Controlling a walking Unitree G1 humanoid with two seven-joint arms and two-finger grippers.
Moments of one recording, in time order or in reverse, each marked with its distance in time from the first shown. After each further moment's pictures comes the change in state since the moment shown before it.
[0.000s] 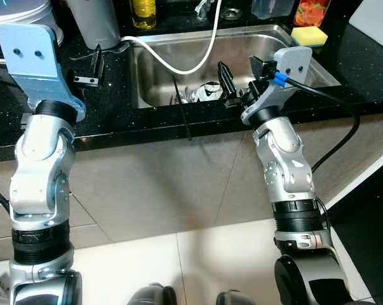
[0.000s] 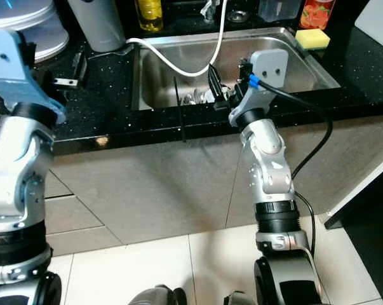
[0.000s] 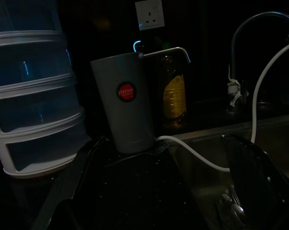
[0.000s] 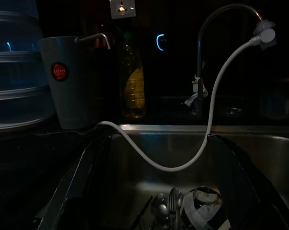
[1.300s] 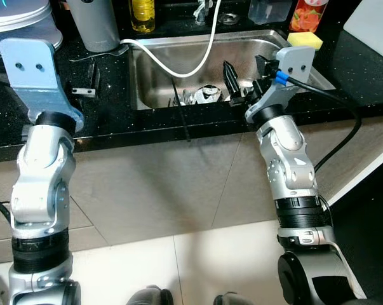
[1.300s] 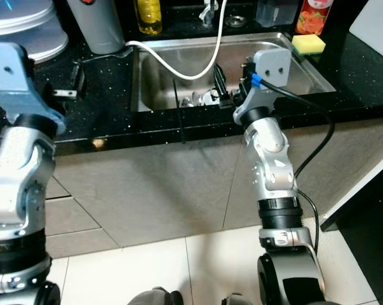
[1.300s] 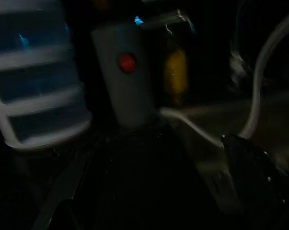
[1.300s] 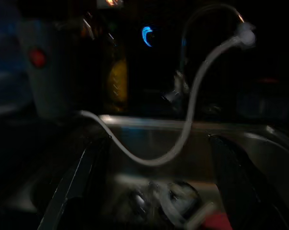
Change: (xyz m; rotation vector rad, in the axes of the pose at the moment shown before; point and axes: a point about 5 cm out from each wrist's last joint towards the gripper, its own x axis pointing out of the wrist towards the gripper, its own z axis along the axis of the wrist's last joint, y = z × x) left arm -0.032 0.008 -0.034 0.018 0.143 -0.002; right arm -0.007 -0.019 -0.014 -0.084 0.057 -0.055
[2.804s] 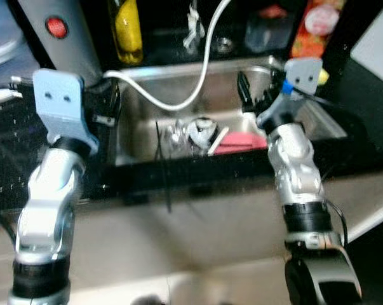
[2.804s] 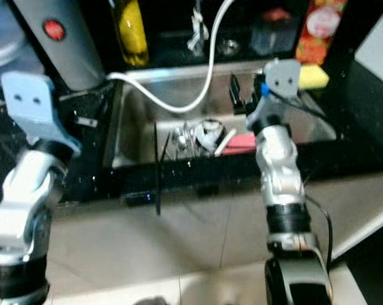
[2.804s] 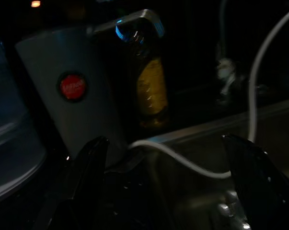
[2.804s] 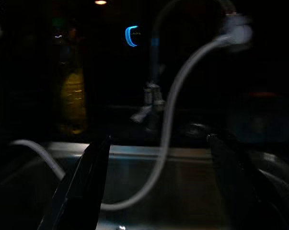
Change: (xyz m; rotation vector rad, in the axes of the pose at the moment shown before) left arm -0.004 -0.019 0.000 0.024 -0.017 -0.089; right arm -0.001 0.002 -0.006 0.011 0.001 -0.032
